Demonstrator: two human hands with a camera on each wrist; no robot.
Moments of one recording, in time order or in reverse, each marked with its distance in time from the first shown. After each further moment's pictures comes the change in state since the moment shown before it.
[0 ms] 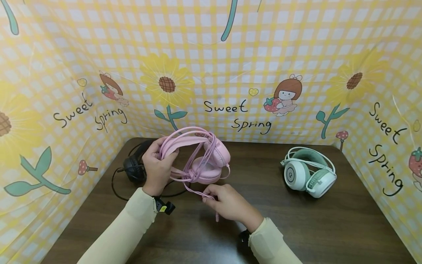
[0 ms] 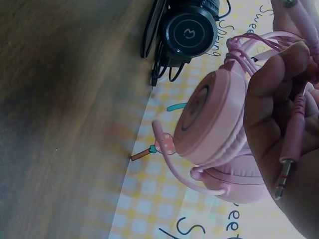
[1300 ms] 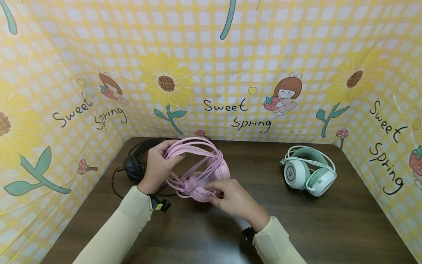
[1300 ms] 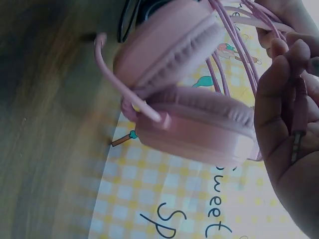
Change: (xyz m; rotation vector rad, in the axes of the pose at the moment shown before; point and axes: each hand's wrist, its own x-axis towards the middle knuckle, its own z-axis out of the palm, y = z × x) left_hand 0.006 -0.031 -0.012 0.159 -0.302 -0.125; right_hand -0.006 -0.012 -0.017 -0.090 0.138 -0.129
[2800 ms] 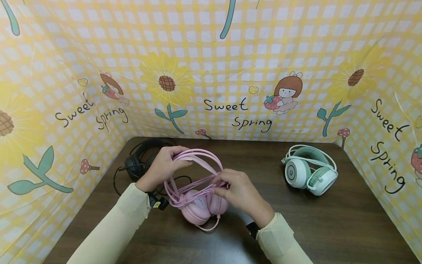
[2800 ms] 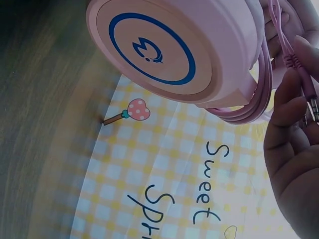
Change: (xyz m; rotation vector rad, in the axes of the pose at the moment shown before) left_hand 0.008 0.011 -0.002 0.107 -0.369 -0.140; right_hand 0.002 0.004 -0.013 -0.100 0.242 -0.170
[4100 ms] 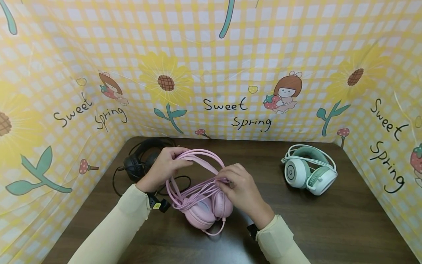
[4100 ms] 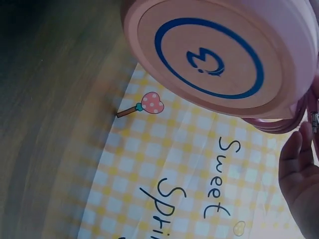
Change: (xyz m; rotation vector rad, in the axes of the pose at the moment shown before) left_hand -0.001 0.003 0.003 -0.153 -0.055 -0.052; right_hand -0.003 0.007 -0.001 -0.113 0.183 -0.133
